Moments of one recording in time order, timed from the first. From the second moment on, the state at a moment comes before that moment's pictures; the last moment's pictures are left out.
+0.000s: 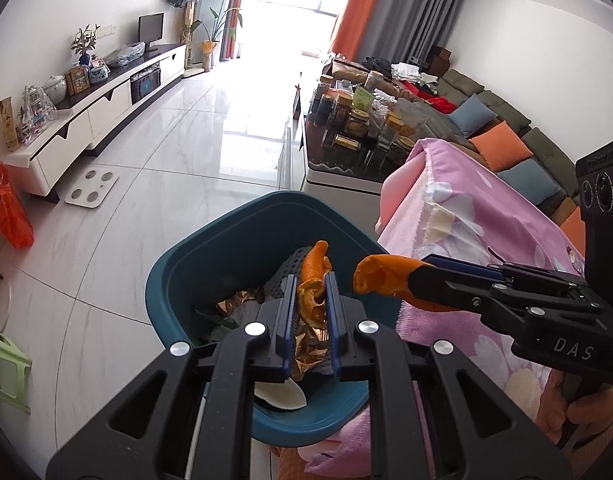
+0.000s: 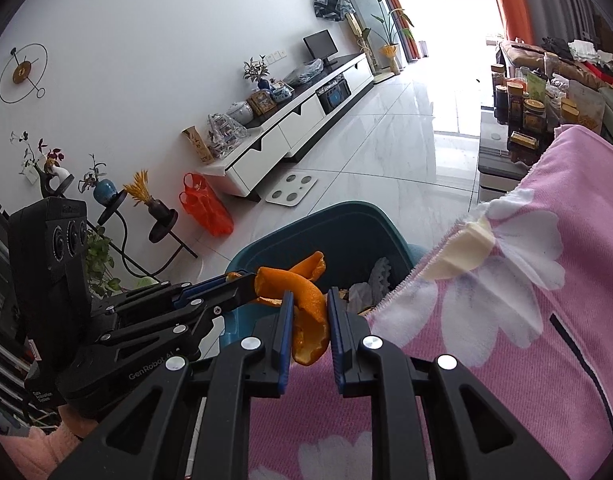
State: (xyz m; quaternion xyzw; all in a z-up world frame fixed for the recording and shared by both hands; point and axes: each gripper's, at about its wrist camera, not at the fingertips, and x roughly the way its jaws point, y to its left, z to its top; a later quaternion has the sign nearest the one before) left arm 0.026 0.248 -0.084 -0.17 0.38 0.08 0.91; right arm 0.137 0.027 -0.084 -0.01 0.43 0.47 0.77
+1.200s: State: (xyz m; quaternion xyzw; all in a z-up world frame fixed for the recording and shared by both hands) left arm 0.008 0.225 -0.078 -0.13 0.34 0.11 0.93; right arm 0.127 -0.034 -0.081 0.04 0.40 0.44 0.80
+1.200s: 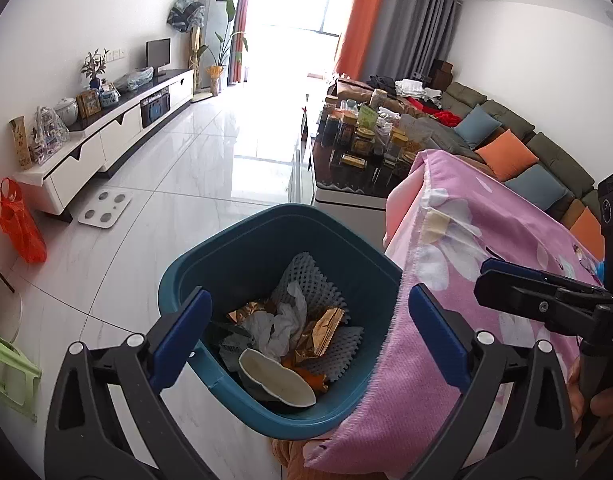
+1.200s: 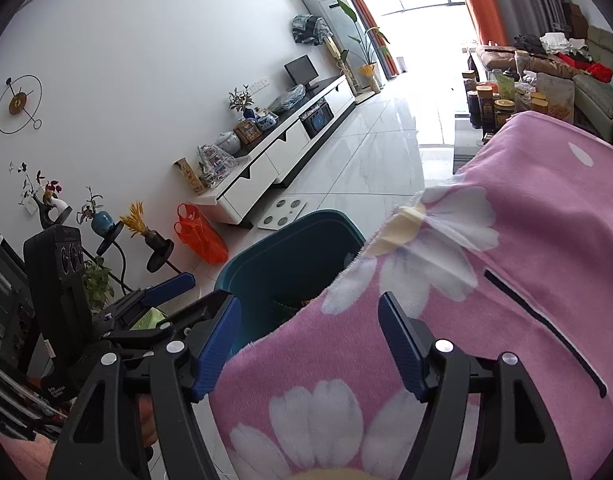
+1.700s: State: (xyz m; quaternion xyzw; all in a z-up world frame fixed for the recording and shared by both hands) left arm -0.013 0.127 -0.046 -0.07 0.25 0.05 0.96; right arm 0.072 -0.160 -0.057 0.05 0.27 0.34 0.90
